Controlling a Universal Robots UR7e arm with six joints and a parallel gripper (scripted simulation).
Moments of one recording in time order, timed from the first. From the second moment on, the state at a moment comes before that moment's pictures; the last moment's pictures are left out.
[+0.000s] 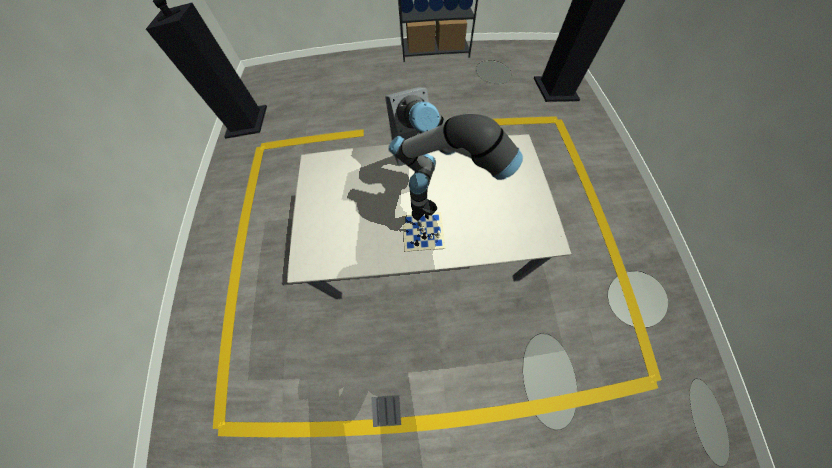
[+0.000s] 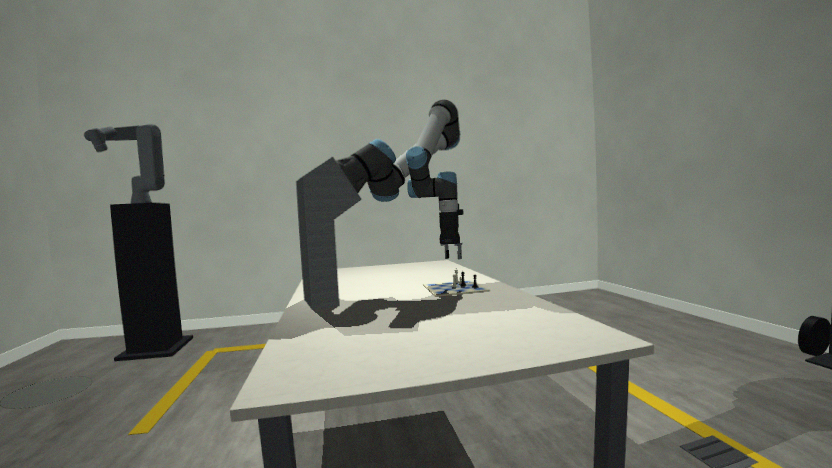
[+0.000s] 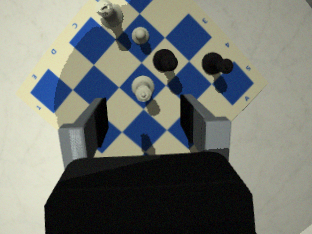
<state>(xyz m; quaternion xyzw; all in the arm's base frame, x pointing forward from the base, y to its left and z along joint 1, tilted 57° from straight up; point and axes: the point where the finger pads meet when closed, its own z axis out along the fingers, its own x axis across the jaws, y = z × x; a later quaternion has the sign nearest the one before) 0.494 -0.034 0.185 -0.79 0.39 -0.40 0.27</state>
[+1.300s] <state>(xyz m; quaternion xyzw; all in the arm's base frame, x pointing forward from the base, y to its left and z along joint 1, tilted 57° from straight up) 0.449 -0.039 0.214 -0.79 0.39 -0.40 0.27</state>
